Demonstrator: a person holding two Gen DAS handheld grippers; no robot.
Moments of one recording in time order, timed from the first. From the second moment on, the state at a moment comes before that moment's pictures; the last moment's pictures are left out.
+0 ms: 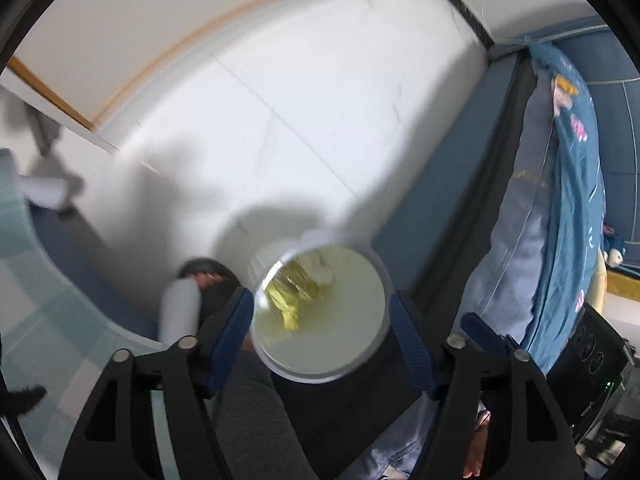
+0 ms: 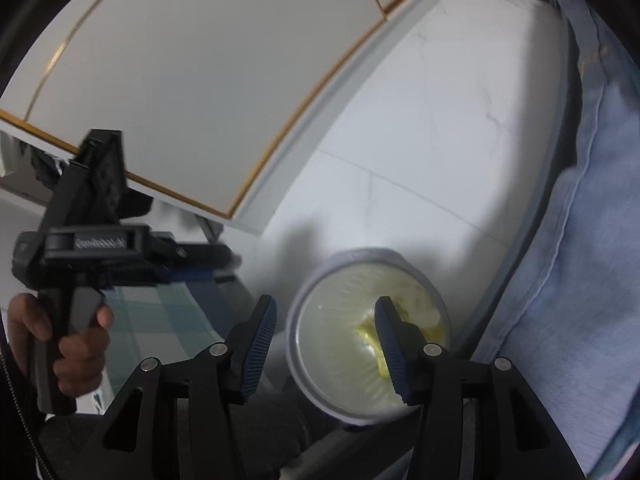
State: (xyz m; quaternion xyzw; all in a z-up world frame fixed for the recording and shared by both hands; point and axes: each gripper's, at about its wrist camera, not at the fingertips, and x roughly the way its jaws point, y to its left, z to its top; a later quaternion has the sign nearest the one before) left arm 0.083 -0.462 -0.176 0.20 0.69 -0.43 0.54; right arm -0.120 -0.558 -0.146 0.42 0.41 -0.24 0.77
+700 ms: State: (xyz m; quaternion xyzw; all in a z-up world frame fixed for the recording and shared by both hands) left arm 0.095 -0.265 0.042 0.04 0.48 -0.32 0.82; right arm -0.101 -0.472 0.048 0.26 0.22 -0.16 0.93
